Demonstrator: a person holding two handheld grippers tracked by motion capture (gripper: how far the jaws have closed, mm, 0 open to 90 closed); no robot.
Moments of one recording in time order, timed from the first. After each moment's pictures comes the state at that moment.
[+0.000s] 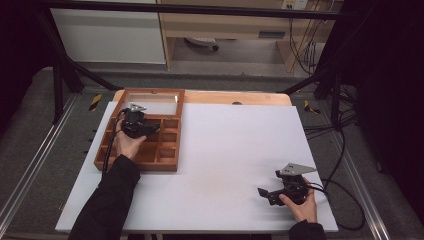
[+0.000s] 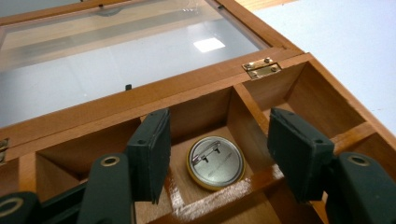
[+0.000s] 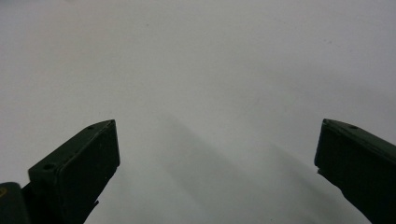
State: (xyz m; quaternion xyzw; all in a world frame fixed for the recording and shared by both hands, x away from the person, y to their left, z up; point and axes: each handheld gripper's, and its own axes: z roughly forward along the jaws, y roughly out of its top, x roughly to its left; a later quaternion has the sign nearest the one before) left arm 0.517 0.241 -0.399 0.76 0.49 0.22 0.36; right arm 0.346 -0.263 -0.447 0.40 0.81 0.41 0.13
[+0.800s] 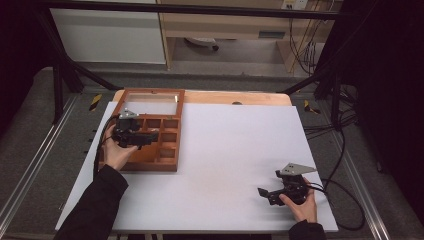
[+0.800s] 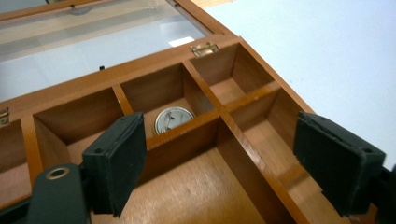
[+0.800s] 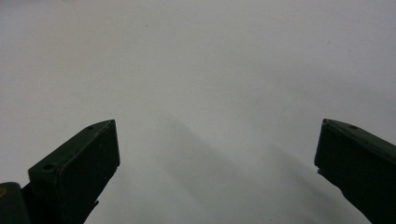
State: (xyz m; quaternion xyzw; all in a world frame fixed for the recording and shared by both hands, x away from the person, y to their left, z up) left arm 0.465 0.248 -0.376 0.79 0.45 0.18 0.38; right arm 0.346 -0.264 -0.447 0.40 0.81 0.41 0.13
